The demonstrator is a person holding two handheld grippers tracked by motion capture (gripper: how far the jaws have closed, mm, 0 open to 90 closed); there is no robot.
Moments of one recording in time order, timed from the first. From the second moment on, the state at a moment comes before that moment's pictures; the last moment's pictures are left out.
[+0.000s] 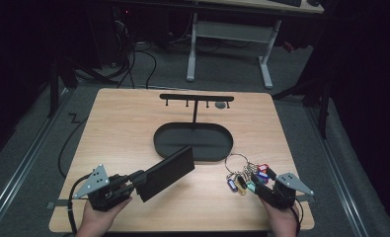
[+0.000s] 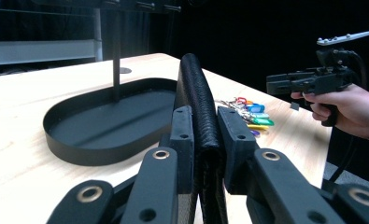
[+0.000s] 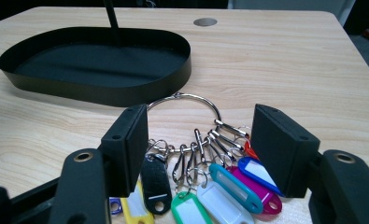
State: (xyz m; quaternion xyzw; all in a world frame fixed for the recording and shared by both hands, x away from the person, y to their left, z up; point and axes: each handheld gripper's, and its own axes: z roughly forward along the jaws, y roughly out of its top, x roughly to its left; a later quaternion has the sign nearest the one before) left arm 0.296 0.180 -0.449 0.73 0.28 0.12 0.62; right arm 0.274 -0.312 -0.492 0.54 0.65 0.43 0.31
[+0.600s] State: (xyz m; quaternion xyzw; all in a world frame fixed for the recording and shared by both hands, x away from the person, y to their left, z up) left arm 0.375 0.122 -0.447 0.73 0.27 0.12 0.62; right arm 0.266 -0.320 -0.492 0.55 0.64 0.42 0.32
